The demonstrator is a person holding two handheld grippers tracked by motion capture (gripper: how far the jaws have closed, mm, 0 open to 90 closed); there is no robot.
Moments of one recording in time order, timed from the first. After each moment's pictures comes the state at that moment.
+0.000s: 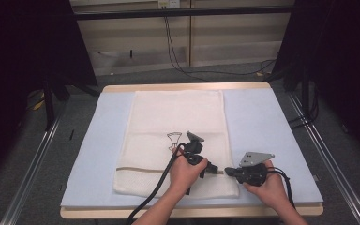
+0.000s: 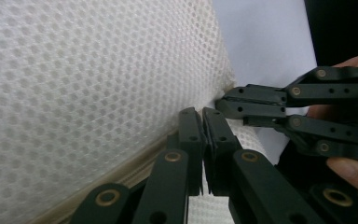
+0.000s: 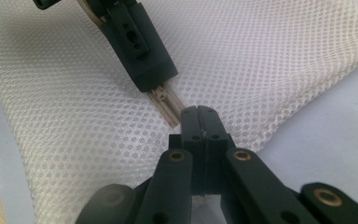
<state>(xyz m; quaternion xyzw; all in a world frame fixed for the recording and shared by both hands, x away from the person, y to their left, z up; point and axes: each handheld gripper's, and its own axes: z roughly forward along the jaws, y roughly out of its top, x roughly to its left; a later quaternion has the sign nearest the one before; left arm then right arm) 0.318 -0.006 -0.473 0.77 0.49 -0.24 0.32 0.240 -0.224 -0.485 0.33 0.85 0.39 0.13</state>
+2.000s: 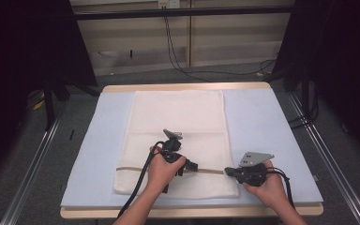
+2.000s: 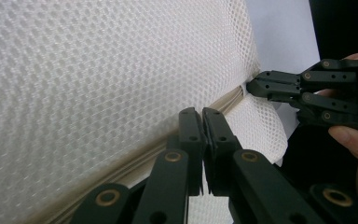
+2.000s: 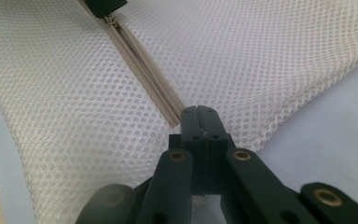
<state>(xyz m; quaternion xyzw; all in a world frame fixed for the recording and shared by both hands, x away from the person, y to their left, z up) 0.324 0.058 -0.461 0.77 0.50 -0.23 0.32 0.239 -0.222 -0.485 0.33 0.85 0.39 0.14</state>
